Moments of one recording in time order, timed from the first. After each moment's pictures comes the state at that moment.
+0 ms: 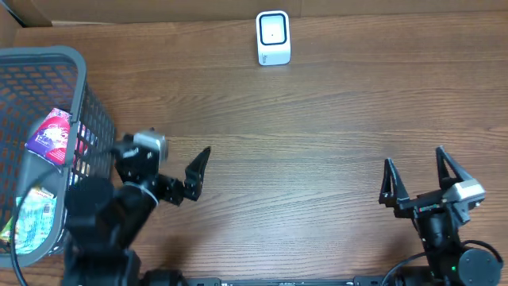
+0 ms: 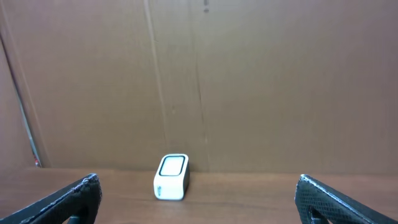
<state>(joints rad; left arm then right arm) 0.02 0.68 0.97 -0.65 0.41 0.05 0.02 0.09 0.33 -0.03 -0.19 0.17</state>
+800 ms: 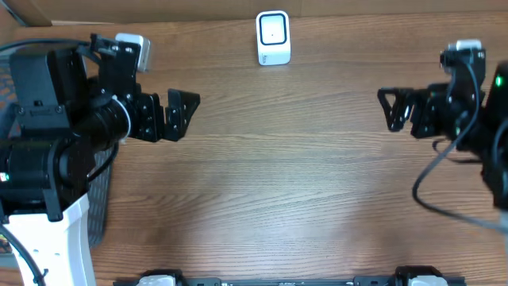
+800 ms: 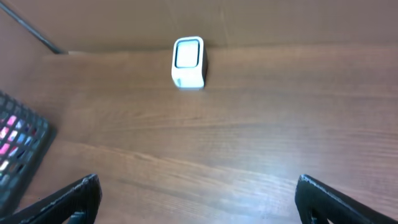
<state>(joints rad) 0.02 1.35 1.98 -1.40 0.38 0.06 0.02 1.19 1.60 -1.08 -0.34 0.08</state>
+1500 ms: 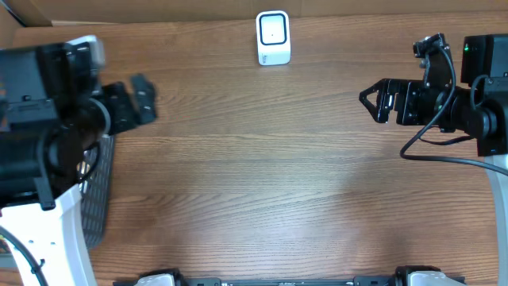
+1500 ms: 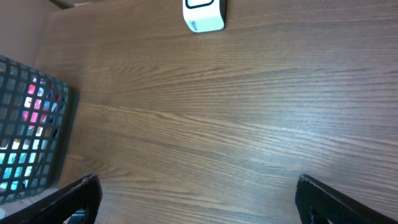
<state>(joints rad) 0.13 1.37 1.98 -1.46 0.05 -0.25 0.02 1.37 1.66 -1.23 -0.46 0.10</state>
